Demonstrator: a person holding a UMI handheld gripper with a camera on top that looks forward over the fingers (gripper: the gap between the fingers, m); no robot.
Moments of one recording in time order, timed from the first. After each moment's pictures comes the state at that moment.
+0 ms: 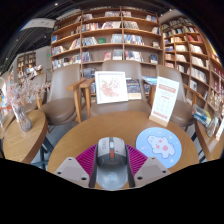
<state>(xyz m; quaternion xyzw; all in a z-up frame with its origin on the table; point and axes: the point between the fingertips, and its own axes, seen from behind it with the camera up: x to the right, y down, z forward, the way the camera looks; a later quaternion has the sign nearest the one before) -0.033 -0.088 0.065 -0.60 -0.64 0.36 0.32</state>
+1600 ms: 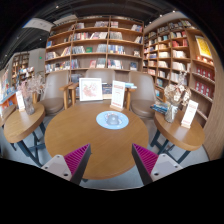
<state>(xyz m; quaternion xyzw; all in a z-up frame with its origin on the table) 0.237 0.065 0.119 -0.61 -0.60 0.33 0.39</state>
